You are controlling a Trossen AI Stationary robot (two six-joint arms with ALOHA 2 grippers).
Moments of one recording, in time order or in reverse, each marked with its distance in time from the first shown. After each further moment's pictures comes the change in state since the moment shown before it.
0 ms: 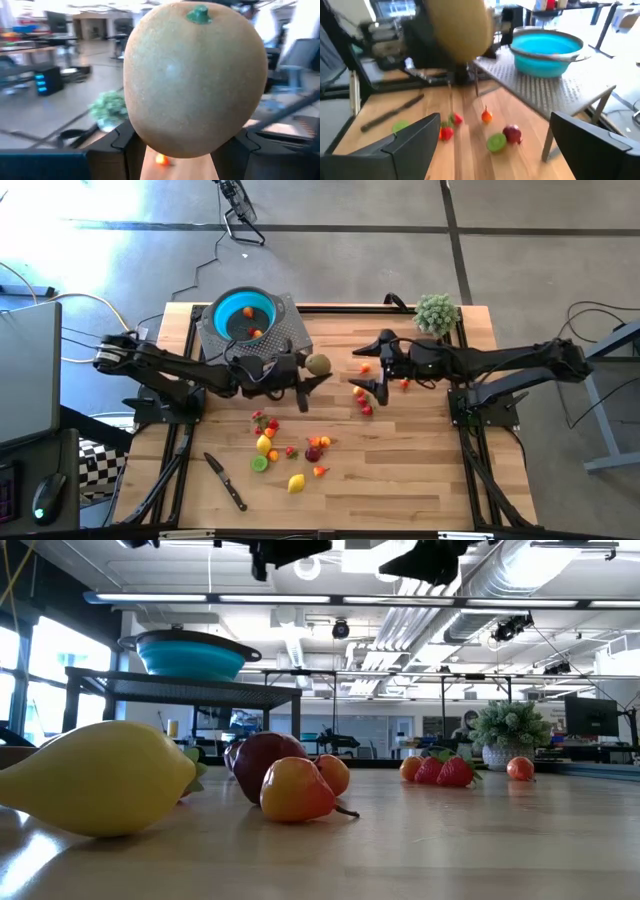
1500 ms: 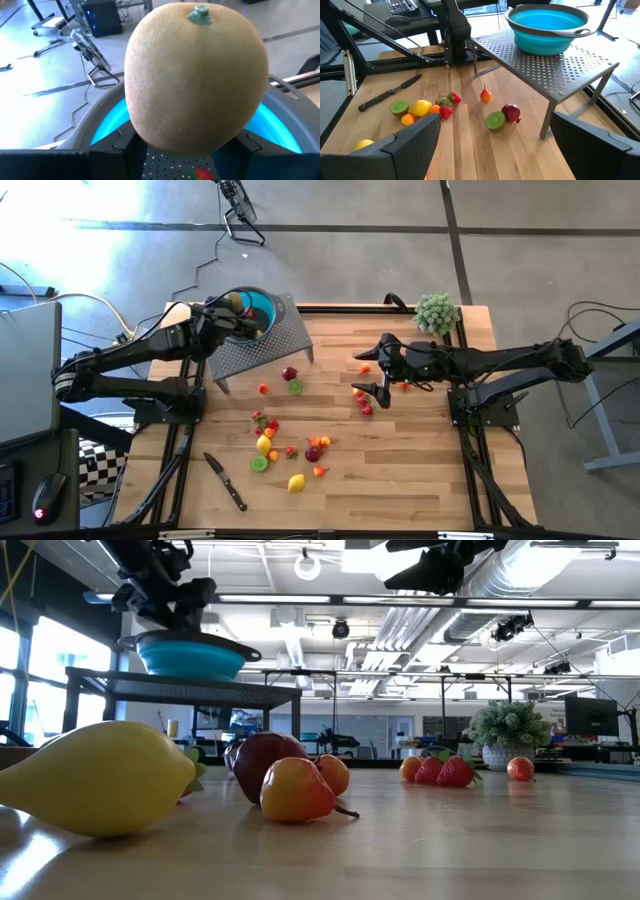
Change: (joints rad) left arm 0.485 -0.459 0.000 -1.156 -0.438 -0.444; right arm 0.000 0.004 0.000 -0.100 0.002 0.017
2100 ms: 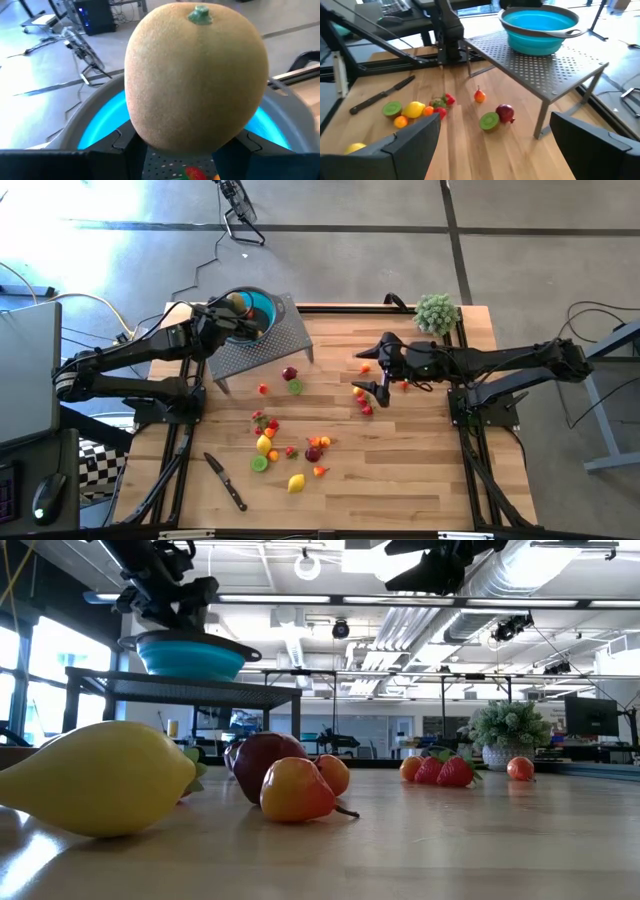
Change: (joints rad) left arm -0.001 0.007 0.000 0.017 0.042 0.000; right arm 0.000 0.000 0.000 0.000 0.038 0.003
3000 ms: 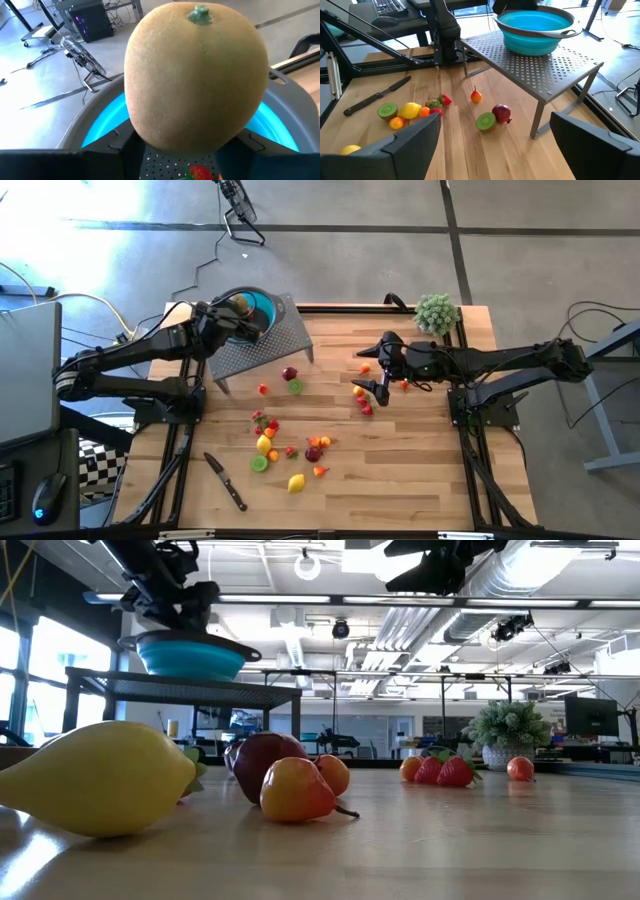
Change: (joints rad) left arm 0.000 0.017 0.000 0.010 0.004 0.102; right arm 0.000 0.000 0.000 0.000 0.014 0.000
